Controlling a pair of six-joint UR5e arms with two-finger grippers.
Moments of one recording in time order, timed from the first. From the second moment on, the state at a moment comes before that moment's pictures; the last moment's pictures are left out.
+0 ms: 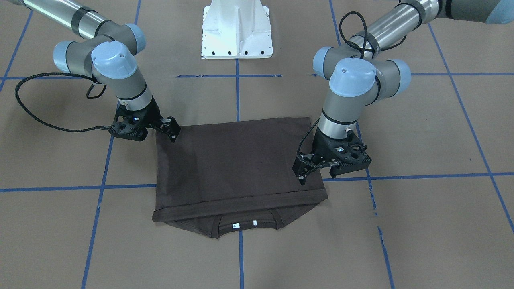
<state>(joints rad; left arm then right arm) -0.76 -2.22 -1.48 -1.92 -1.78 -1.33 0.61 -1.20 1.70 -1.29 1.90 1.42</state>
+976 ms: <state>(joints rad) -0.76 -2.22 -1.49 -1.92 -1.77 -1.33 0.62 -1.21 1.71 -1.29 1.93 1.40</state>
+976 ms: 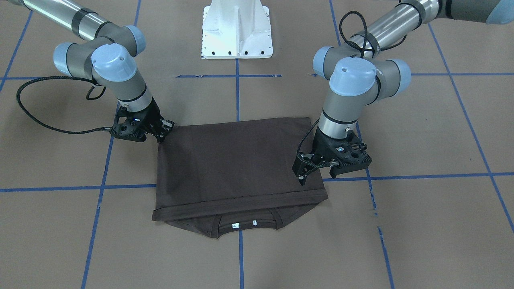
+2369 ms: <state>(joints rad) -0.75 -2.22 -1.50 -1.93 -1.78 -1.34 0.12 -1.56 2.15 -1.29 1.96 1.50</state>
